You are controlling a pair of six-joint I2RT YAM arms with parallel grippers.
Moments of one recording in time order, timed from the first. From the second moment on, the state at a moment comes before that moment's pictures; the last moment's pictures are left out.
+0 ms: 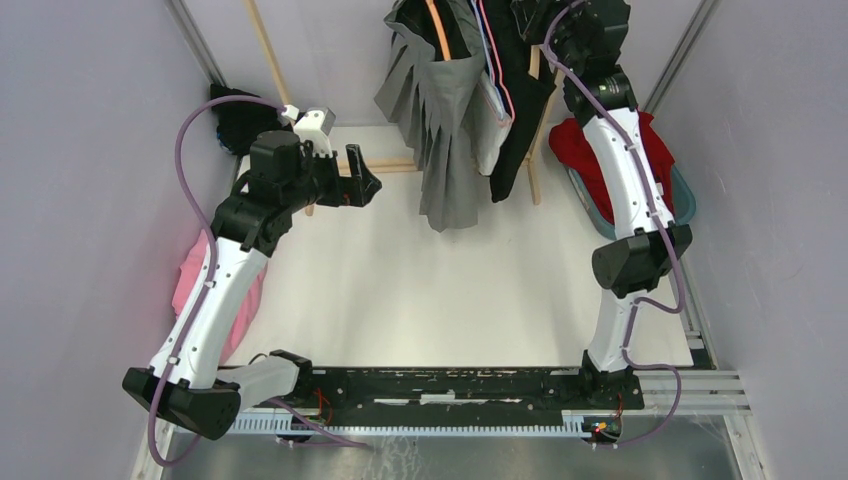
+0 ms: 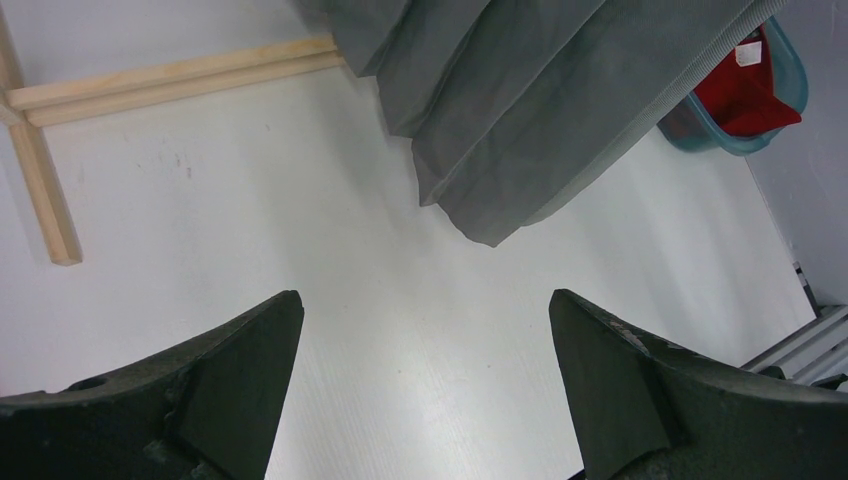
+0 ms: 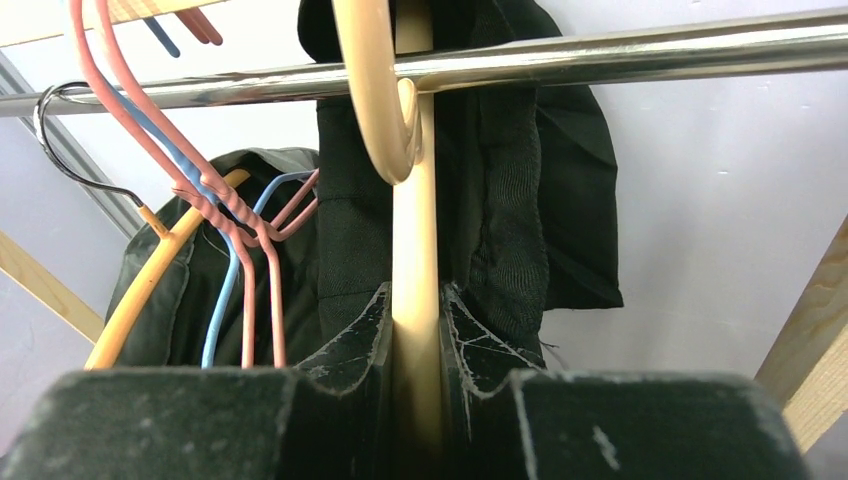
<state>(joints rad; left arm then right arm) -0.32 1.15 1.38 -0.68 0.19 -0.24 0.22 2.00 2.35 -0.17 -0.14 0.24</state>
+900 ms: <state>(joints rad) -0.32 1.15 1.35 -0.65 0.22 -0.24 0.21 1.73 1.95 -0.04 -0.14 0.22</state>
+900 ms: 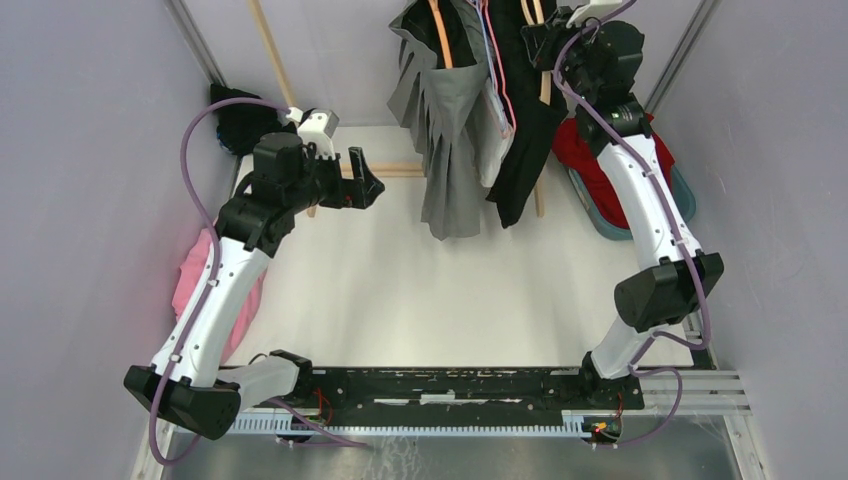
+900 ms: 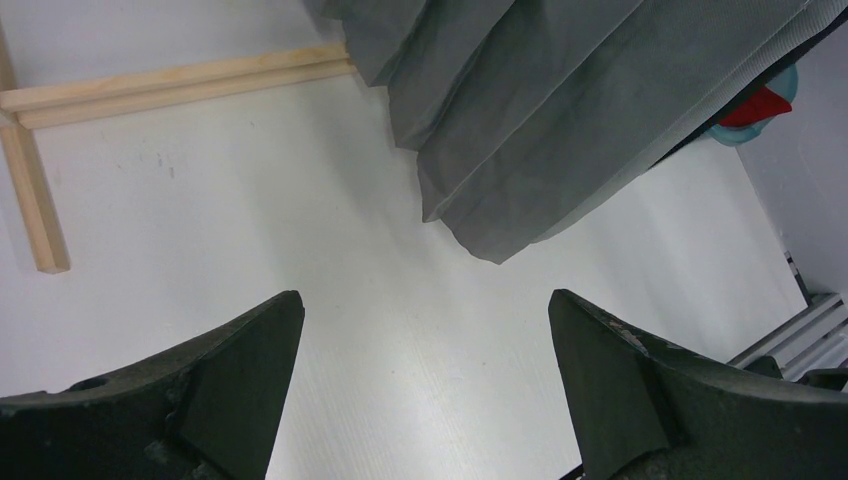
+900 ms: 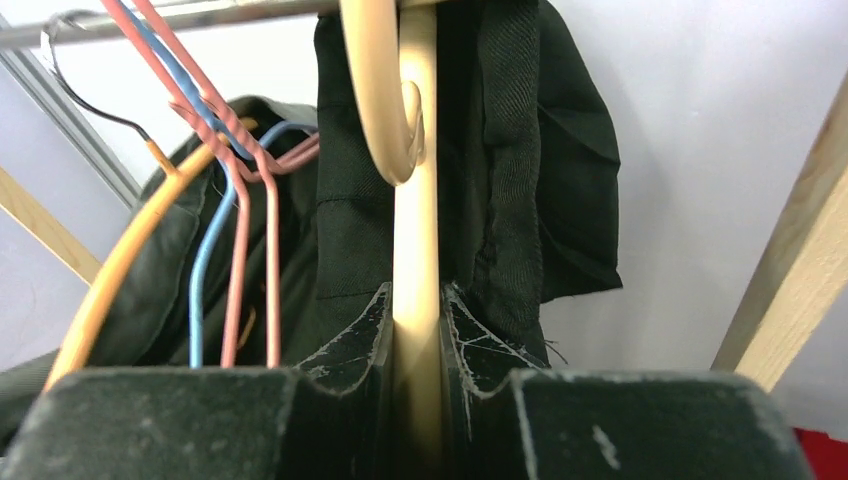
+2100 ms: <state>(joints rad) -0.32 1.15 1.33 -0.63 0.24 -0.25 0.21 1.63 1.72 0.07 -0.15 0.24</state>
